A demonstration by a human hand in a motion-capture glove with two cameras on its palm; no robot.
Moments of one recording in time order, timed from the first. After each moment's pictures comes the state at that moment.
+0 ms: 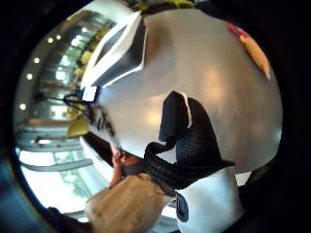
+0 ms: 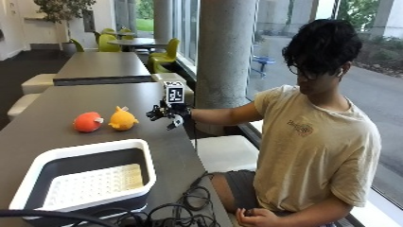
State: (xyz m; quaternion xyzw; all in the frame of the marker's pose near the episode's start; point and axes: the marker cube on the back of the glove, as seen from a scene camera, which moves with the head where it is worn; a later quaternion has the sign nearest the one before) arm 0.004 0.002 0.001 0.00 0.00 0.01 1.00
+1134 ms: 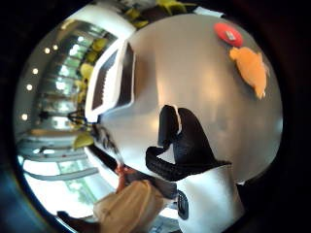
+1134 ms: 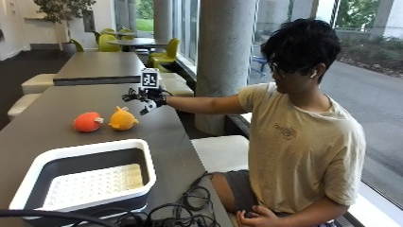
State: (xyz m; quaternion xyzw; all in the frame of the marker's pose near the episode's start) arm 0.075 -0.069 -0.037 0.01 -0.01 0.10 1.00
